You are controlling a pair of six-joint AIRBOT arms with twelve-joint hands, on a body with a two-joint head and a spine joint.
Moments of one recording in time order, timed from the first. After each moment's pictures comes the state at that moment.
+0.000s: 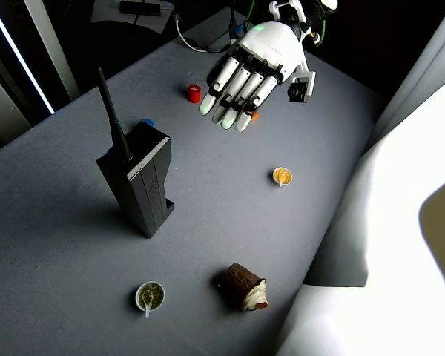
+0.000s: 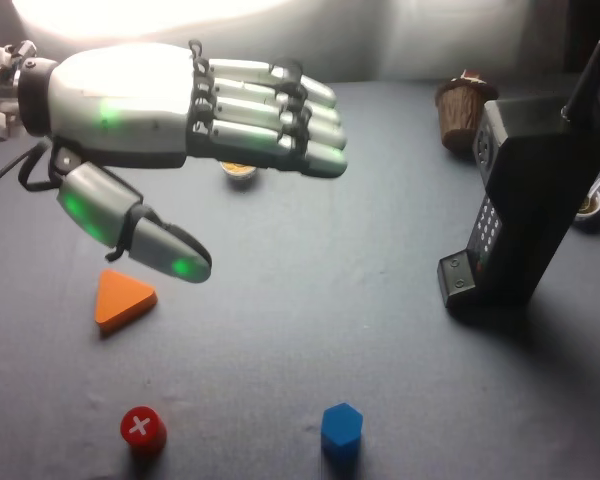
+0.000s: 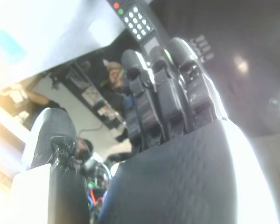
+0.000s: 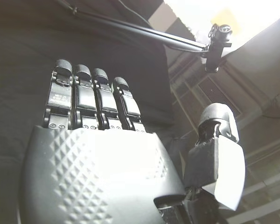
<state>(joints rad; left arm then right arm) 0.40 -1.03 1.99 1.18 -1.51 -0.10 -1.09 -0.77 0.85 0.93 1.61 0.23</state>
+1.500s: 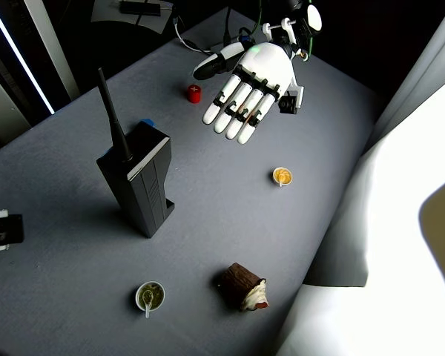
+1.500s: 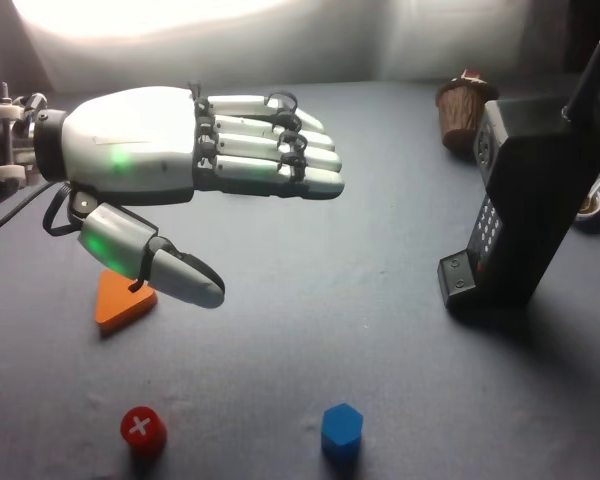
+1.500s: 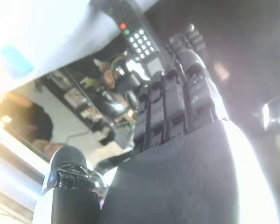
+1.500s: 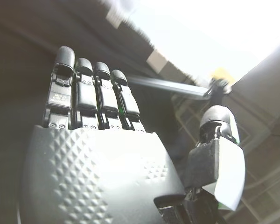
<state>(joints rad) 0.53 -1.10 2.05 1.03 -1.54 0.02 -0.97 -0.95 1.05 0.75 1.40 0.21</state>
